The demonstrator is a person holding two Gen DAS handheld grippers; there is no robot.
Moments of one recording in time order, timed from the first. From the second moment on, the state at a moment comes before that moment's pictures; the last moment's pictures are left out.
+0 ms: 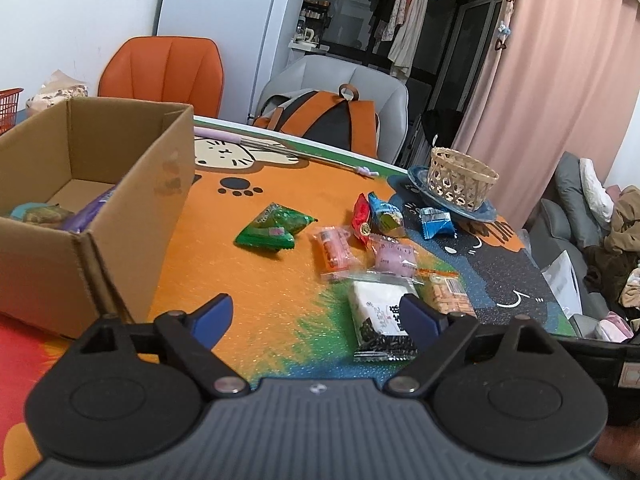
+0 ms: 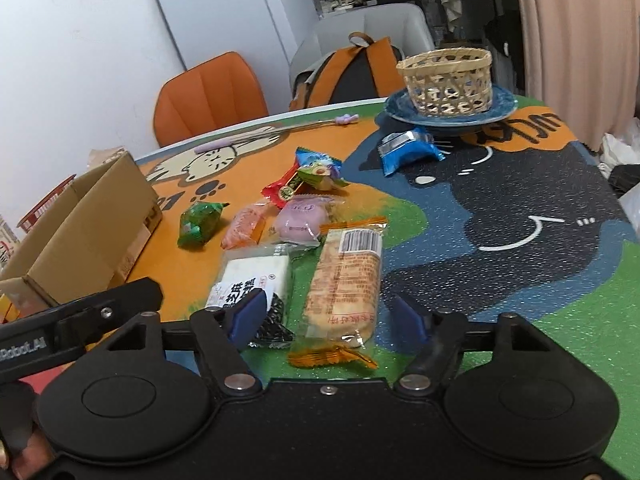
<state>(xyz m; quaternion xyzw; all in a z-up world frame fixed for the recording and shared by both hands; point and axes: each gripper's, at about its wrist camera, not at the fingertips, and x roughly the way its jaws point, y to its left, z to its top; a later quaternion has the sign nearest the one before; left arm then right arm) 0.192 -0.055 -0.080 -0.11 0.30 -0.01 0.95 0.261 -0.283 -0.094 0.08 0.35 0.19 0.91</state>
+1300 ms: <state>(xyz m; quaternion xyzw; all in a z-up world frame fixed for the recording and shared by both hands) 0.233 -0.116 -0.113 -0.05 0.32 -0.02 0.94 0.256 -0.335 -0.101 0.10 0.33 0.15 0.93</state>
